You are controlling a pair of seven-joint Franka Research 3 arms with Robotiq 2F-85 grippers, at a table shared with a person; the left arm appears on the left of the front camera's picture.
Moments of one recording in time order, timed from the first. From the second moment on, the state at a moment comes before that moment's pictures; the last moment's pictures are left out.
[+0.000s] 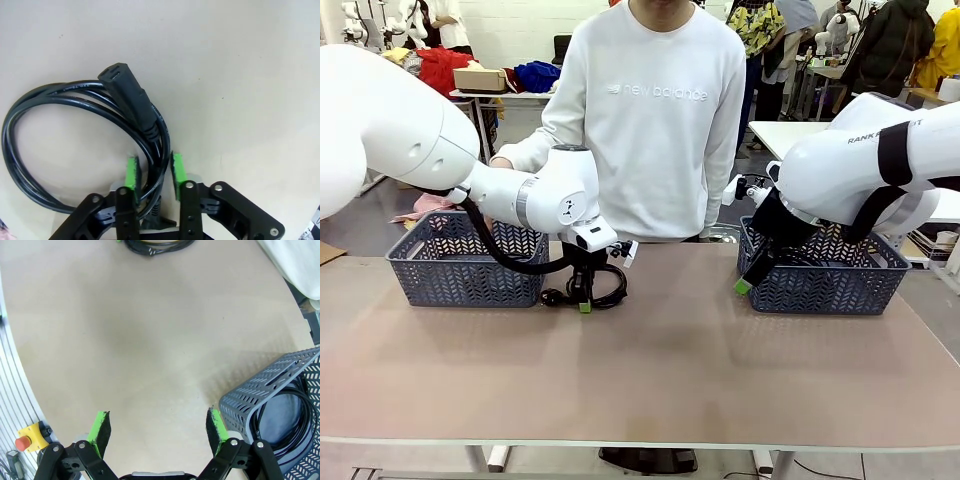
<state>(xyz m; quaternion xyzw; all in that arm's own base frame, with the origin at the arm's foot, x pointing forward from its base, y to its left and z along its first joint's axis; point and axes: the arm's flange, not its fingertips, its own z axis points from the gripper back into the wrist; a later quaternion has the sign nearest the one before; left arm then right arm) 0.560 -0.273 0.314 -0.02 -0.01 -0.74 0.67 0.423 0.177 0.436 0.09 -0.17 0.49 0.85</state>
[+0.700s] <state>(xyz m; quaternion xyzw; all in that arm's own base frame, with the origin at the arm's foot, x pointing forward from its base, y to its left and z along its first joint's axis) 0.556 -0.279 0.324 -0.02 -0.02 -0.74 0.67 0.423 0.177 0.436 0.09 -0.17 0.49 0.85</state>
